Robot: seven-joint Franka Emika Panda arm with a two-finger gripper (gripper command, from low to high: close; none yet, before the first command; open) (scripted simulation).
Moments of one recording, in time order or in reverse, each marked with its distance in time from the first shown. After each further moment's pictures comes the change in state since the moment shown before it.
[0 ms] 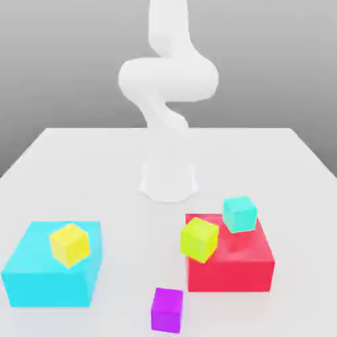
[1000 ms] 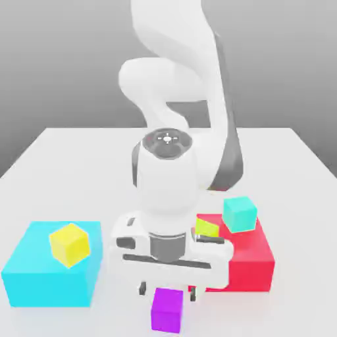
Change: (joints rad) arm -0.026 1.089 0.017 -0.187 -0.030 0.549 0.148
